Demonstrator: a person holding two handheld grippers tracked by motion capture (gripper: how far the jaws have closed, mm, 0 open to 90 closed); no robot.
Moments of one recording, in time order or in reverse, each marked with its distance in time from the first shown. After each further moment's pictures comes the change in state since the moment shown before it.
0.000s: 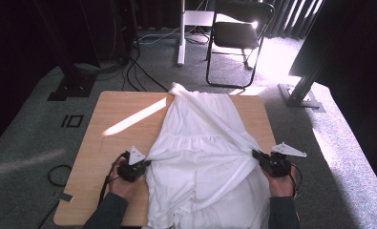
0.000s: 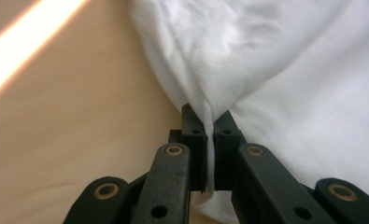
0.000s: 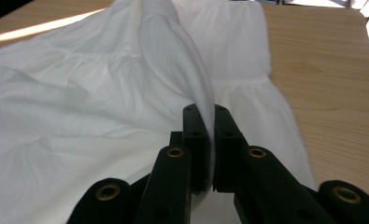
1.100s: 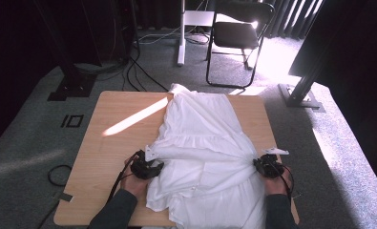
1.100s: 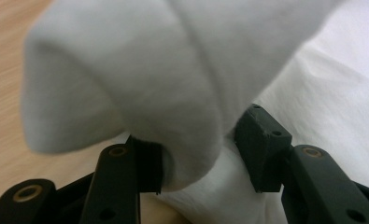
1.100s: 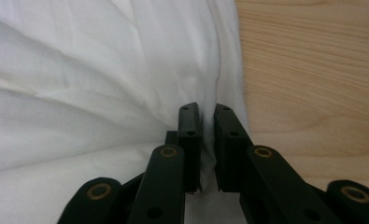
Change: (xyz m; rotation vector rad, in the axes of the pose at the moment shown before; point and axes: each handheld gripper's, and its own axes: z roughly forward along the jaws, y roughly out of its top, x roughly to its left) left arm -0.025 -0.002 0.064 0.136 -0.060 0.024; right arm -0.029 -0.041 0.056 0.275 -0.209 0.006
